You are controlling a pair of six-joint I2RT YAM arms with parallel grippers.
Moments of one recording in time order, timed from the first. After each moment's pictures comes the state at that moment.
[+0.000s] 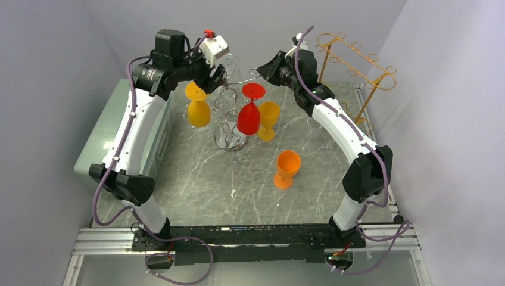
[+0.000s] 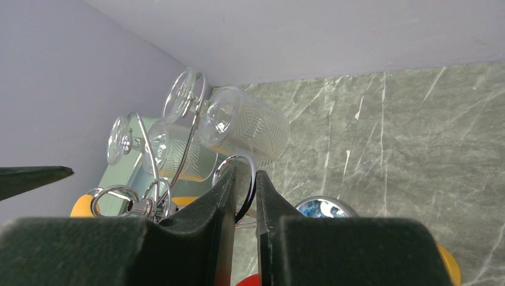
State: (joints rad) left arm -0.34 1.69 2.14 -0.88 0.42 0.51; right arm 0.43 1.73 1.68 -0.11 -0.14 0.69
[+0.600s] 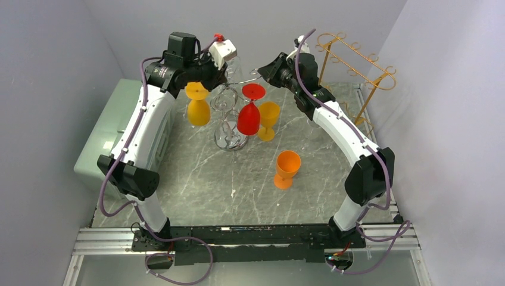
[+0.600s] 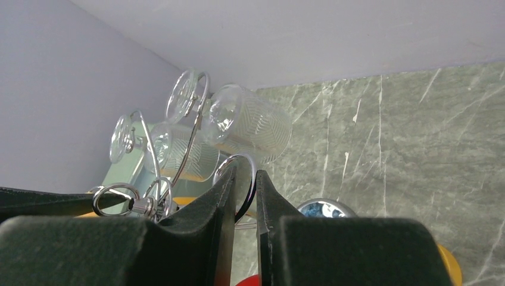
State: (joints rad) left arm -0.36 1.77 2.14 -0.87 0.42 0.49; right arm 0.44 1.70 1.64 -0.08 -0.11 0.70
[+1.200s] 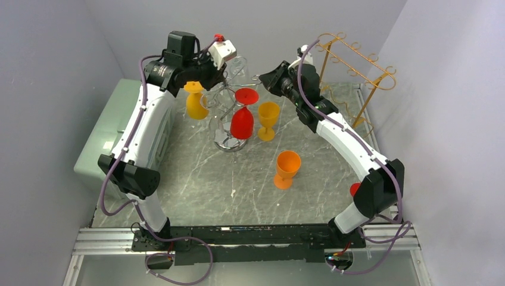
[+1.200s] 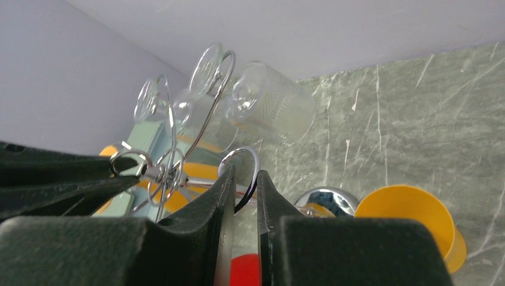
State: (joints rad) left arm -0.36 1.78 2.17 -0.90 0.40 0.54; right arm 0.48 1.58 1.48 -0.04 -0.01 0.72
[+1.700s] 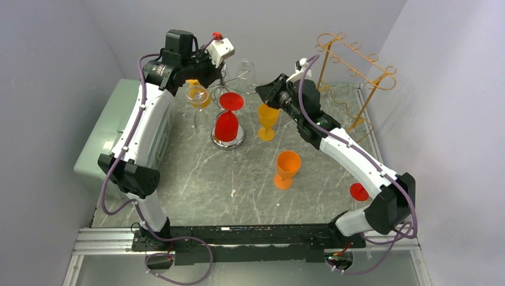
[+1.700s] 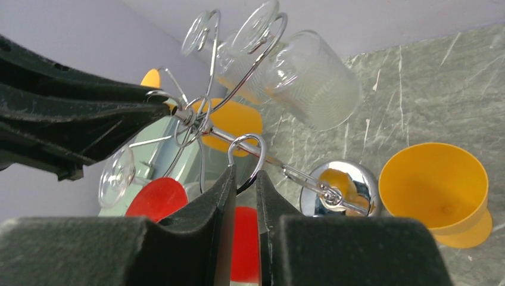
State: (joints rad) left arm -0.34 1.79 2.17 -0.87 0.37 0.56; right arm 0.58 1.42 1.31 0.01 0.05 0.74
